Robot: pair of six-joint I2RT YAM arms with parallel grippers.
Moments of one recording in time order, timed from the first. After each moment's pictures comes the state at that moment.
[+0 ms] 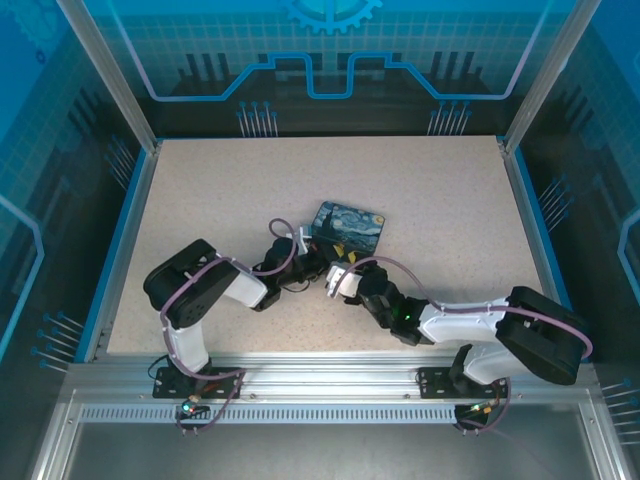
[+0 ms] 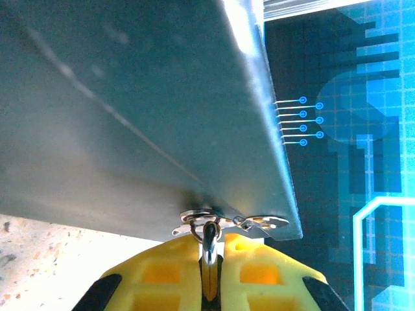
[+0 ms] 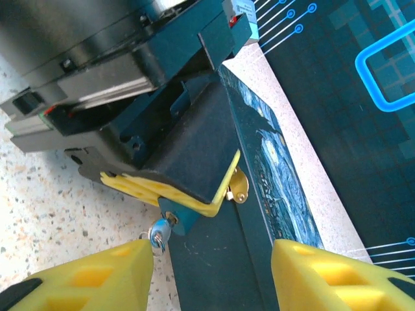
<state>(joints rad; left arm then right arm) -0.65 1.83 0.57 0.97 0.28 -1.30 1.00 1.35 0.41 0.52 0.52 -0.63</state>
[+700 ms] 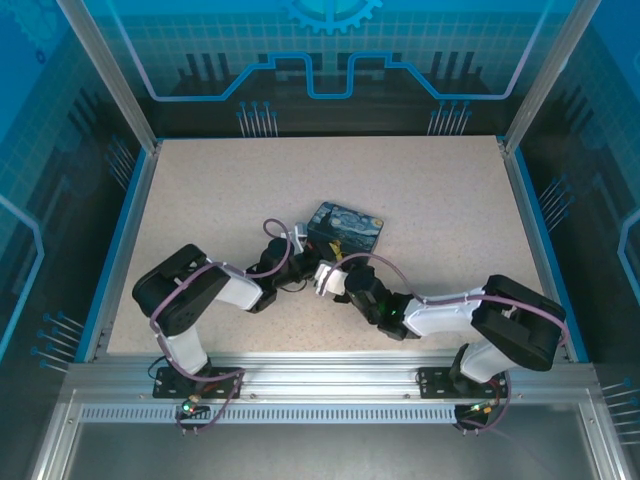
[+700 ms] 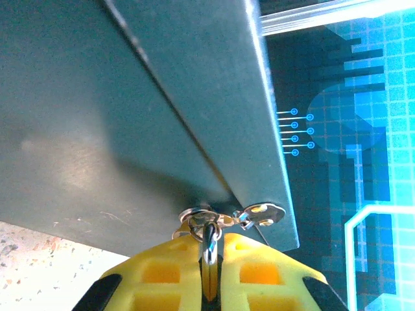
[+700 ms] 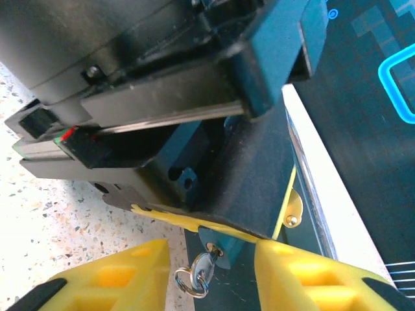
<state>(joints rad) -0.65 1.76 0.53 0.94 0.24 -1.30 1.02 1.49 0.49 0.55 0.52 -0.62</state>
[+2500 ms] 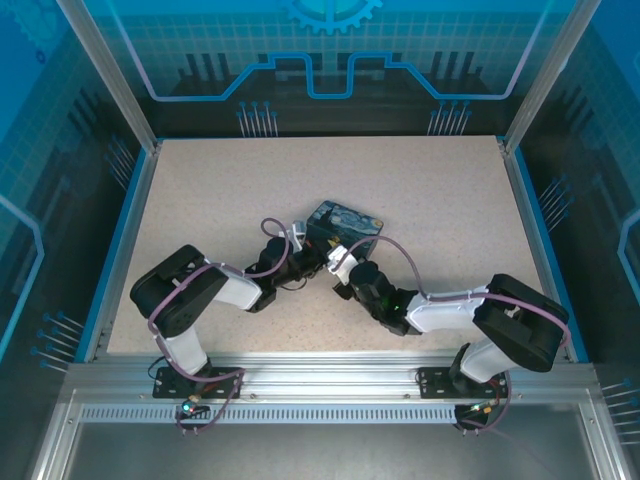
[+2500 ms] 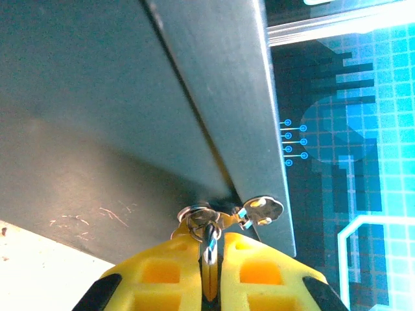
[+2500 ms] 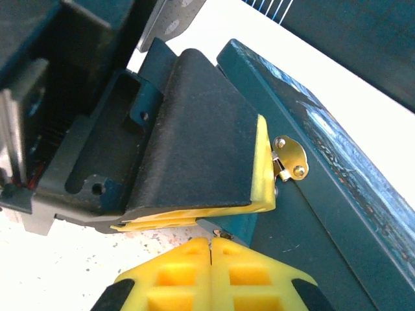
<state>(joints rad) -0.64 1.75 0.53 0.95 0.21 -1.32 0.95 1.48 0.48 0.56 0.42 -0.13</state>
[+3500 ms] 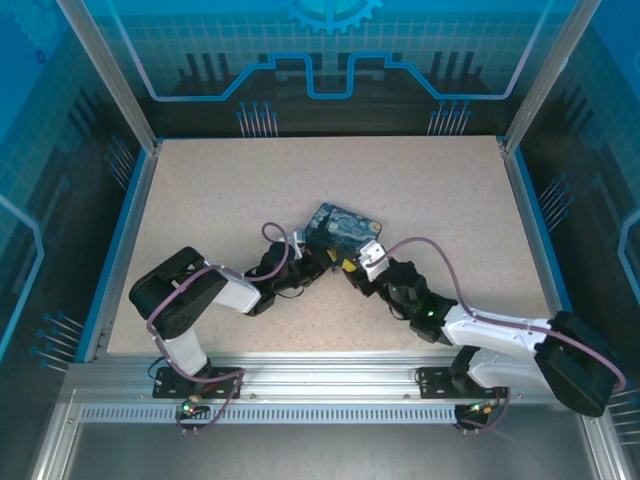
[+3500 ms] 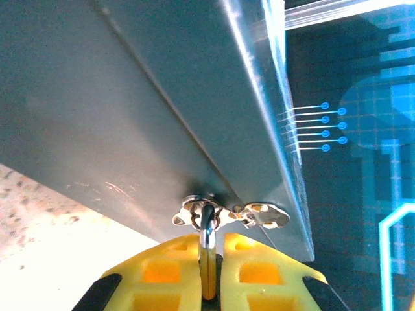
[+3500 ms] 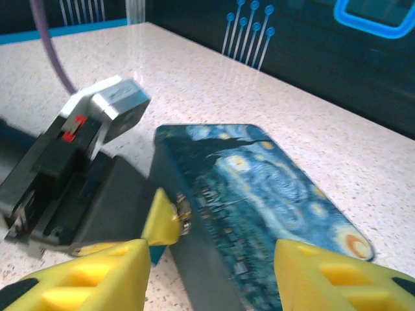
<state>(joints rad) -0.66 1.74 0.50 0.86 0.21 -1.24 0.85 1.10 0.36 0.45 0.28 -0.07</state>
